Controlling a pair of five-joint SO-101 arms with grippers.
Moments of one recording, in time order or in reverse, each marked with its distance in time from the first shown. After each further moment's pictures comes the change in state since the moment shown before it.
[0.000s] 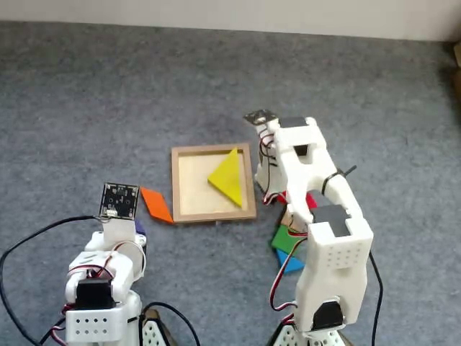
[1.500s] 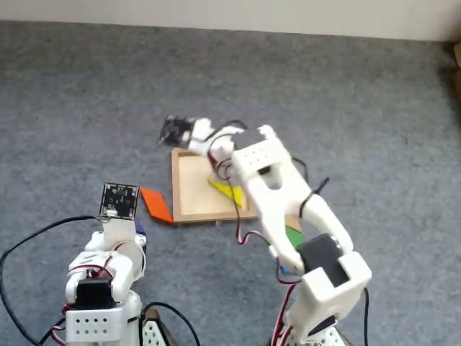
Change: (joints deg) left arm 0.0 0.0 0.0 0.0 0.0; right arm -18.9 -16.4 9.5 -25.1 33.1
